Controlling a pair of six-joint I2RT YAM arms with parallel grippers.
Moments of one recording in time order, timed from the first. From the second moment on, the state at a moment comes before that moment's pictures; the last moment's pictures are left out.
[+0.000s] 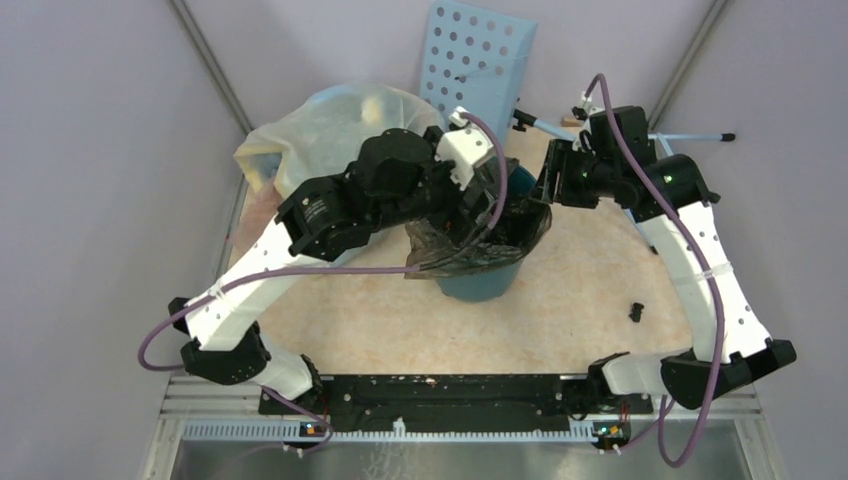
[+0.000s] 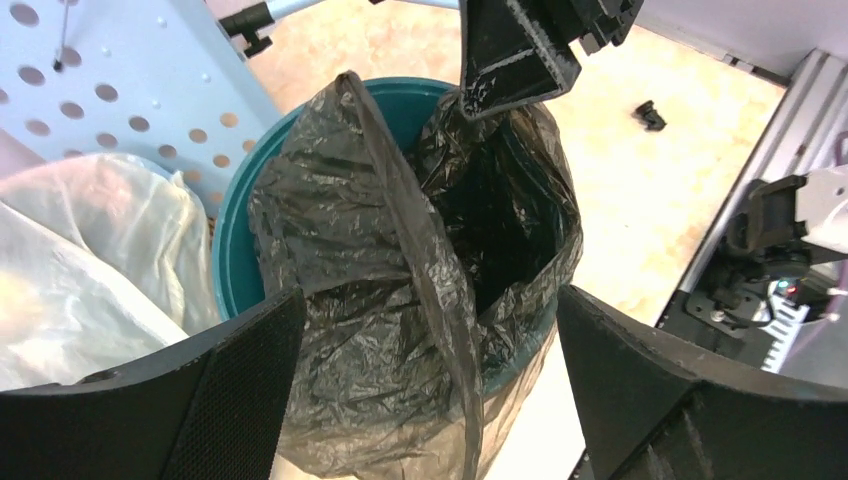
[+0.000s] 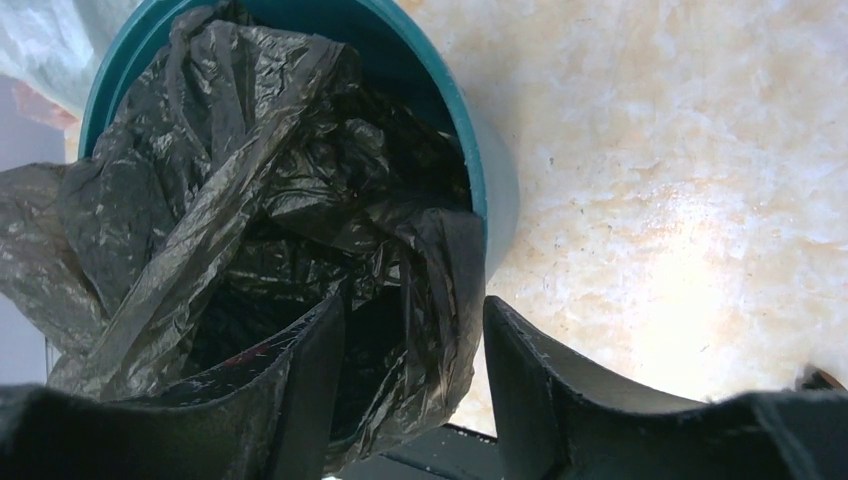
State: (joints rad) left arm -1.02 1.47 2.00 -0.91 -0.08 0.03; right arm 0.38 1.31 1.72 -1.15 -0.06 0.42
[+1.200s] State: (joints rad) left arm -0.95 1.57 1.99 -1.02 -0.12 -0.11; right arm 0.38 1.10 1.62 -1.14 0.04 0.43
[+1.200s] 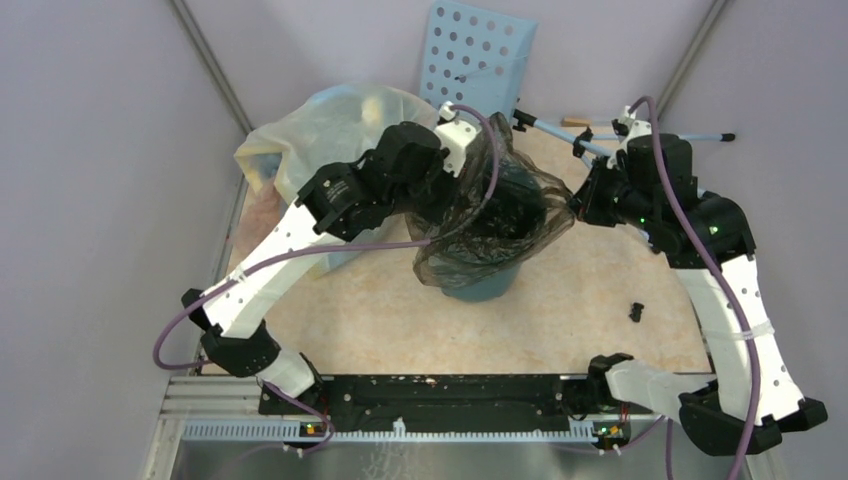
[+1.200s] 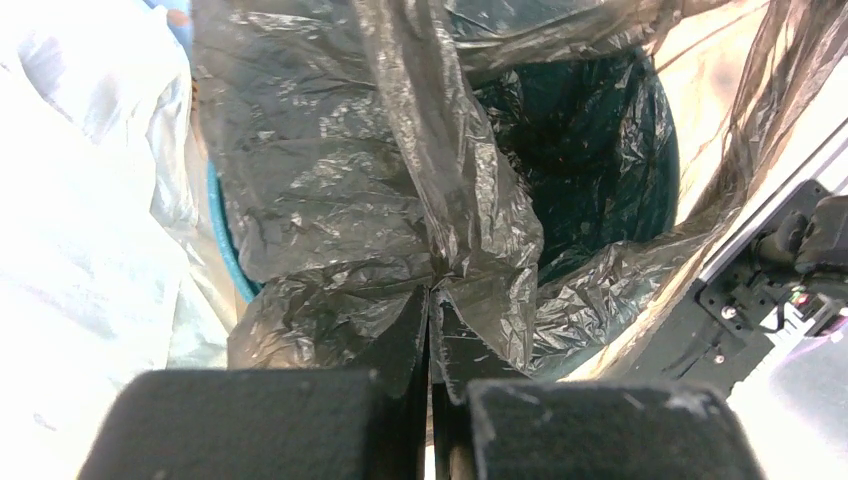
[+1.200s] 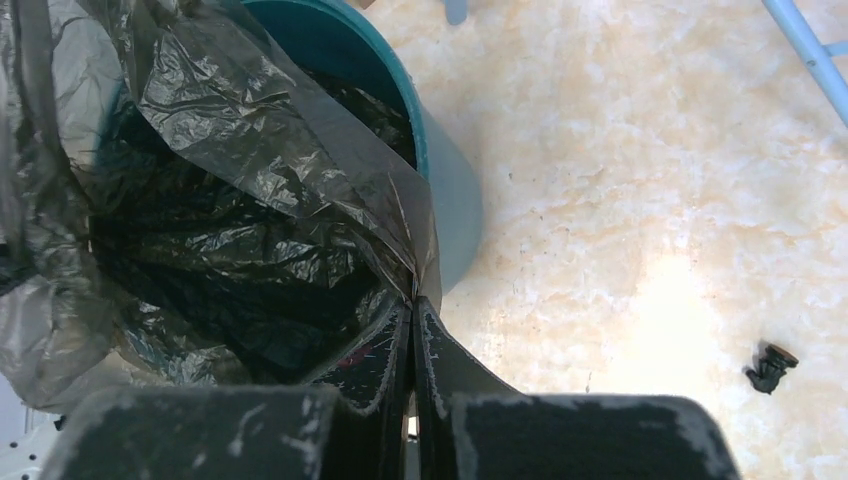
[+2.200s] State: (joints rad) left arm -0.62 1.37 1.80 -0.68 0.36 -0.37; right arm 0.38 0.97 1.55 -1.18 0.31 0.51
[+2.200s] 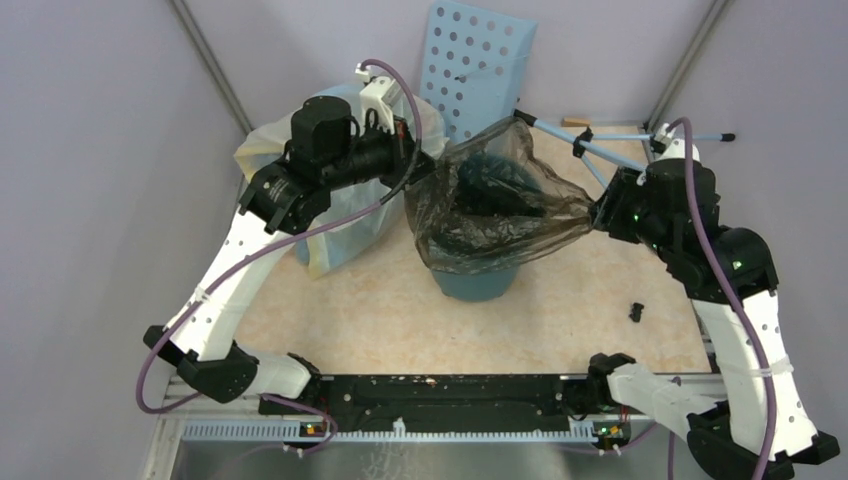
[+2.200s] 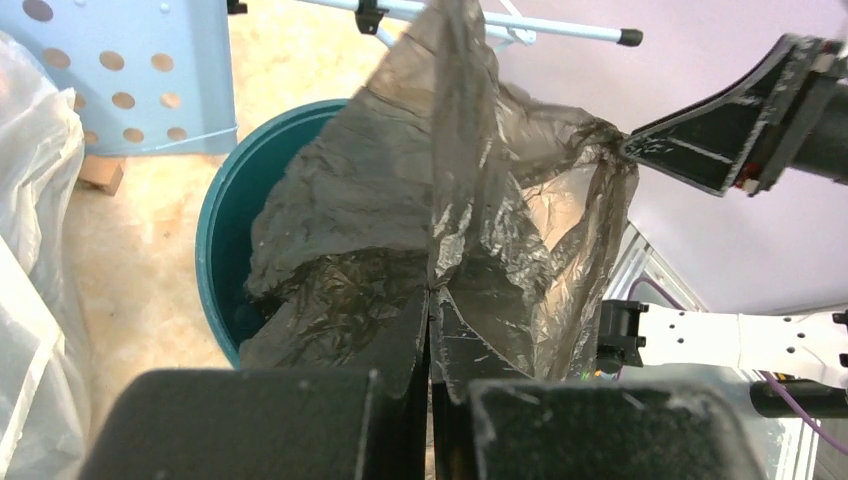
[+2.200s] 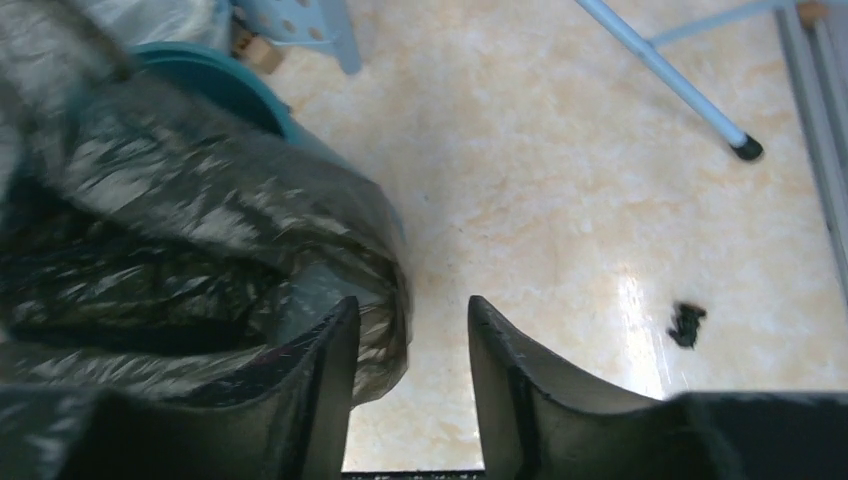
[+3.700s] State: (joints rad) left arm -0.60 1.23 1.72 -0.69 0.28 -0.42; right arm 0.69 1.29 1.25 -0.15 -0.29 0.12
